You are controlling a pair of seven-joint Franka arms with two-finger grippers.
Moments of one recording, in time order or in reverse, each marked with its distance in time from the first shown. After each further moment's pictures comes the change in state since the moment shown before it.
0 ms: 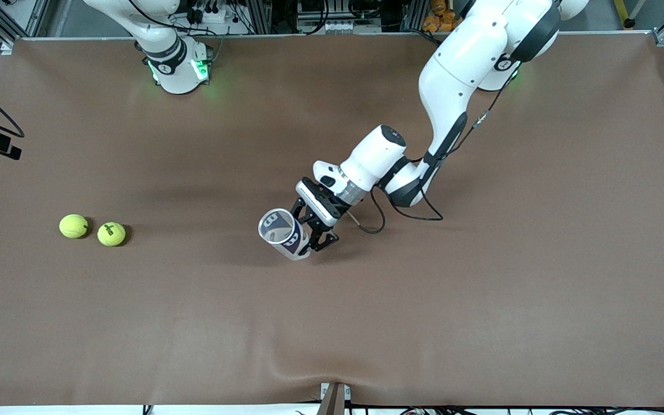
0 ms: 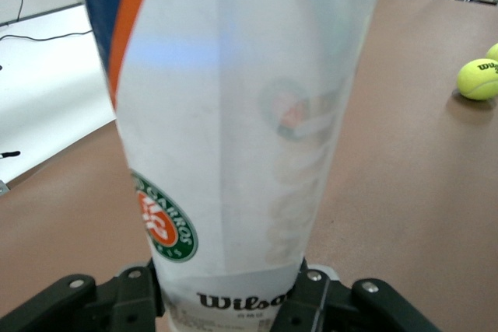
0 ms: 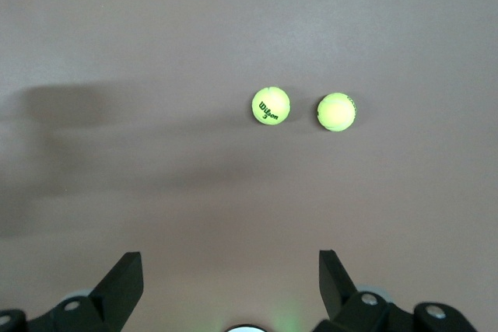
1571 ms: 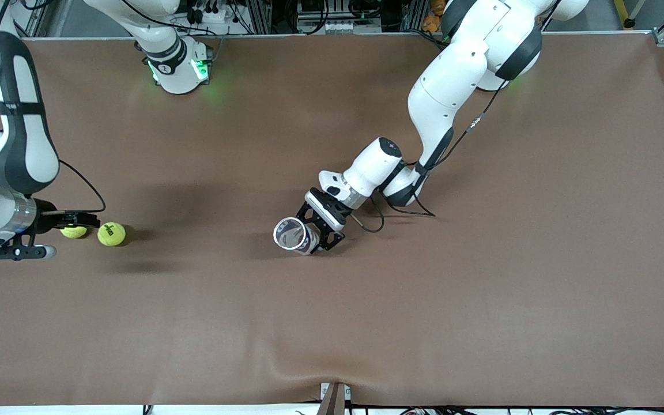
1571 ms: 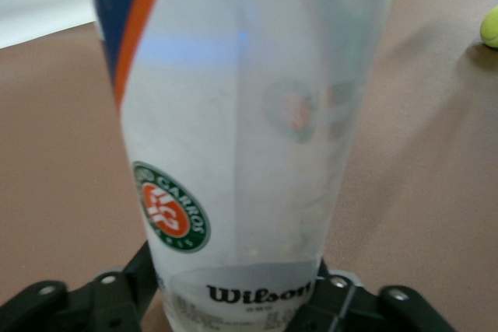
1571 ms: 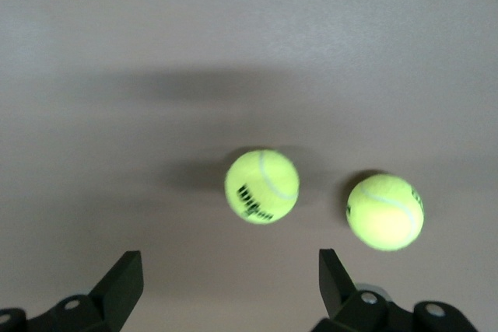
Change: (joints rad) left arm -0.023 0.121 -0.004 -0.010 -0.089 0.051 -0.003; right arm -0.026 0.314 0.002 -0.334 0.000 0.605 -0.159
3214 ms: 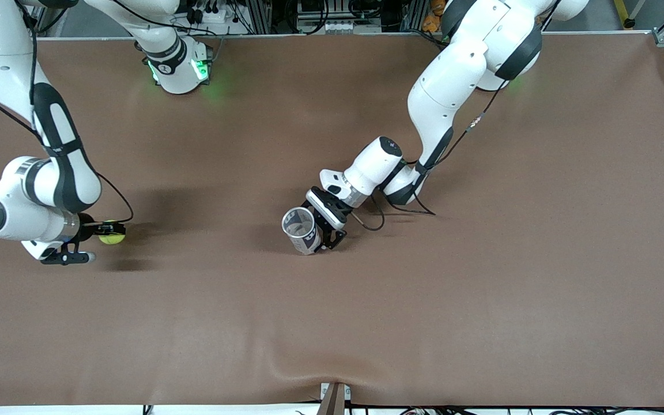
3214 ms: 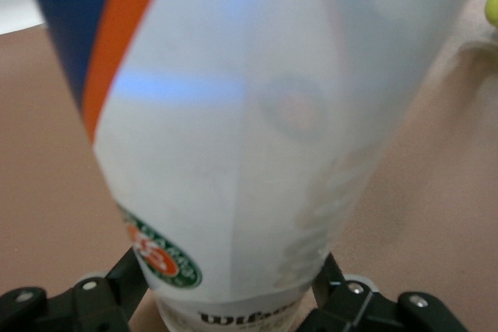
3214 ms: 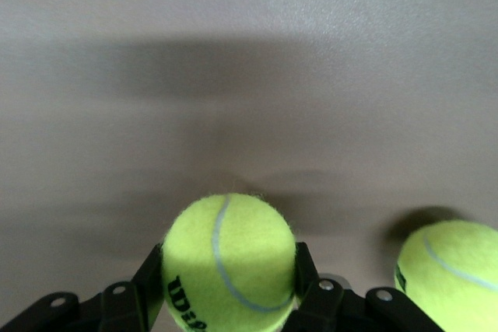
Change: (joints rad) left arm -0.001 -0.001 -0.001 -0.022 0.000 0.012 0.000; right arm -0.003 0.147 0.008 -0.016 0.005 0.086 -0.002
